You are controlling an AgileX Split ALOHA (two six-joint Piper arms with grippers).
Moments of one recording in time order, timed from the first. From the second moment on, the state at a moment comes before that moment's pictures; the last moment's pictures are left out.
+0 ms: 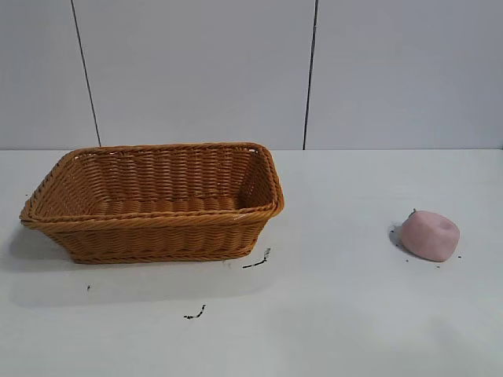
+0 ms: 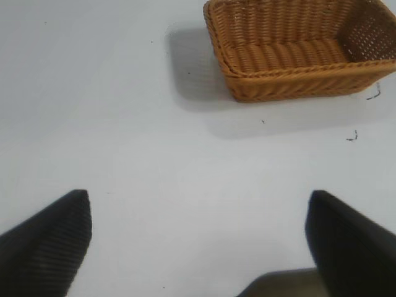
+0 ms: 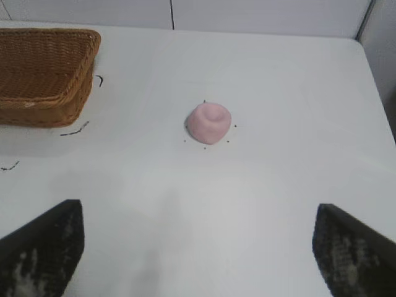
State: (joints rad) left arm -0.02 -0.01 -0.50 -0.04 1.07 0.08; right arm 0.04 0.79 -0.75 0.06 0.96 -0.08
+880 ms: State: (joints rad) left arm -0.02 -0.01 -0.50 -0.04 1.07 0.08; right arm 0.04 1.93 -1.35 0.06 0.88 -0.08
